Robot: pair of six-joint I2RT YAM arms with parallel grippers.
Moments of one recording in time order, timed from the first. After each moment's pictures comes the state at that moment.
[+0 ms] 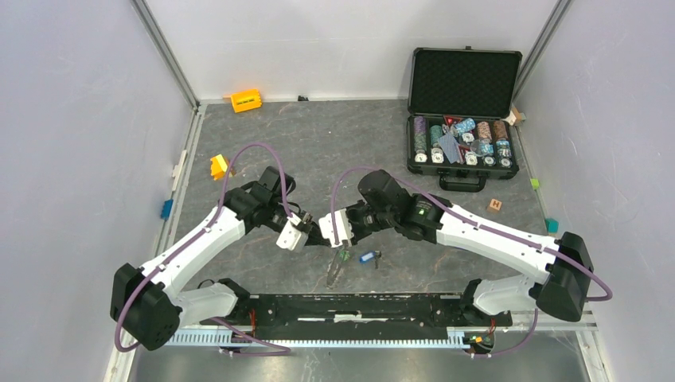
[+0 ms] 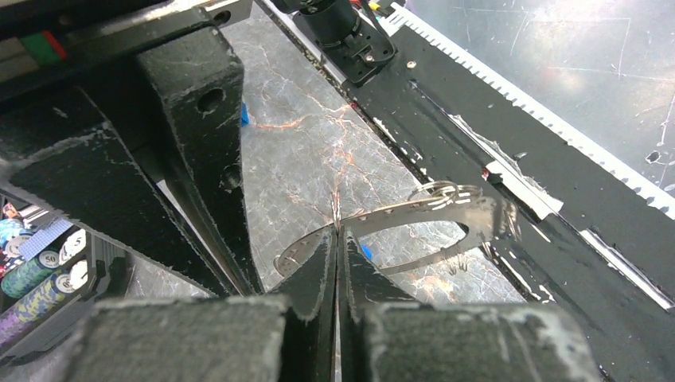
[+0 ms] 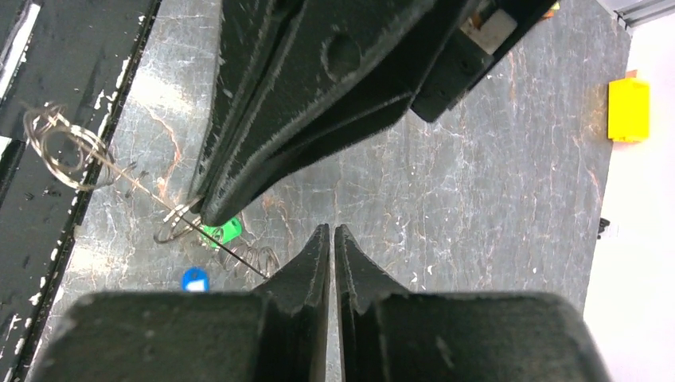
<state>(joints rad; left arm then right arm) -0.57 1.15 0.88 -0.81 1.28 1.52 1.02 1.32 1.08 -0.42 -0.39 -0.88</state>
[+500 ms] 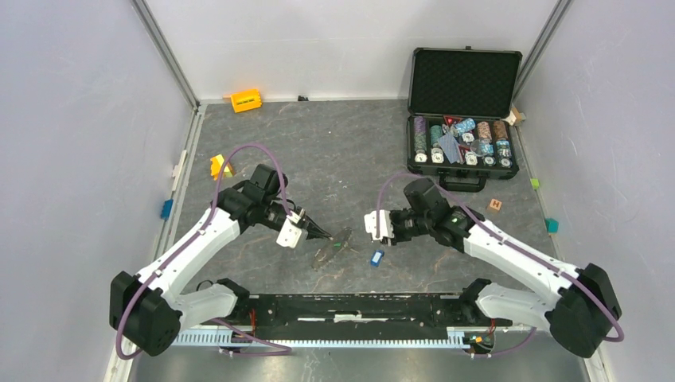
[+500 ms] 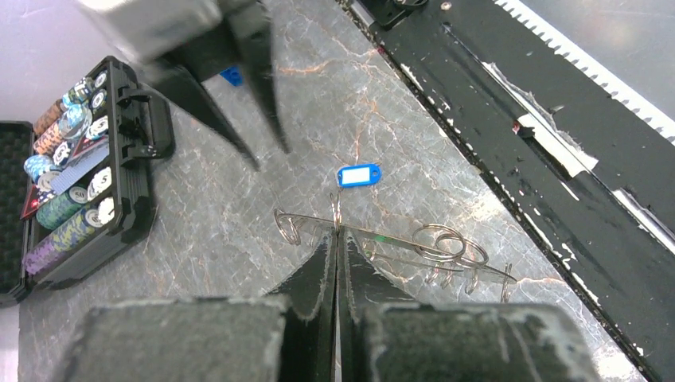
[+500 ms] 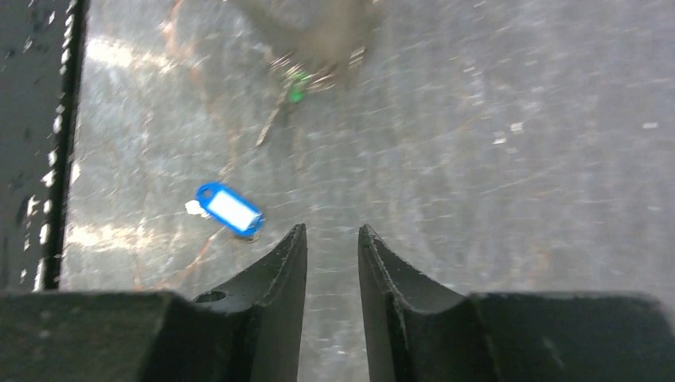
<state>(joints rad) -0.51 1.11 0.88 -0.81 1.19 1.52 0.72 1.08 0.75 -0.42 -0.50 -0.93</state>
